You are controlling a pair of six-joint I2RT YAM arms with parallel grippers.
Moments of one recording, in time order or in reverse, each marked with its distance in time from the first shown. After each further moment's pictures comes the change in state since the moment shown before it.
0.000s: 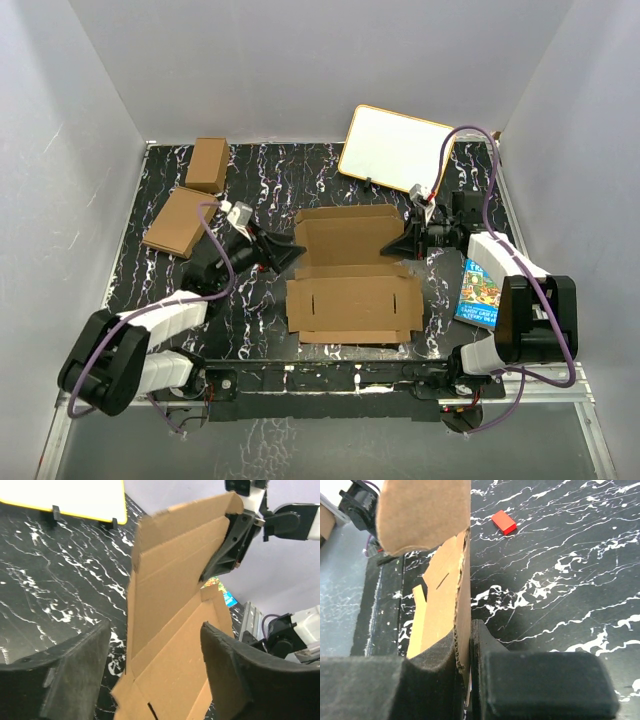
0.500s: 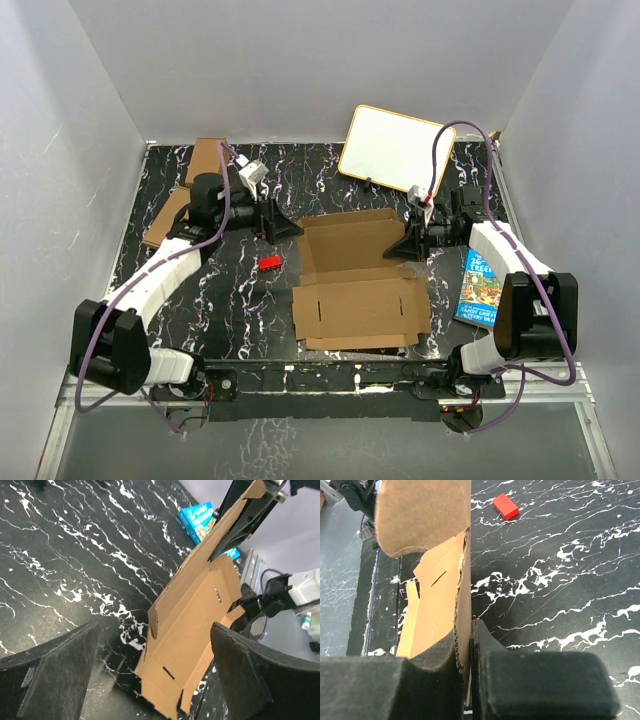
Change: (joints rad) left arm 0.152 0.050 0.556 -0.933 0.327 0.264; right arm 0.000 0.018 0.145 -0.427 0.064 -0.350
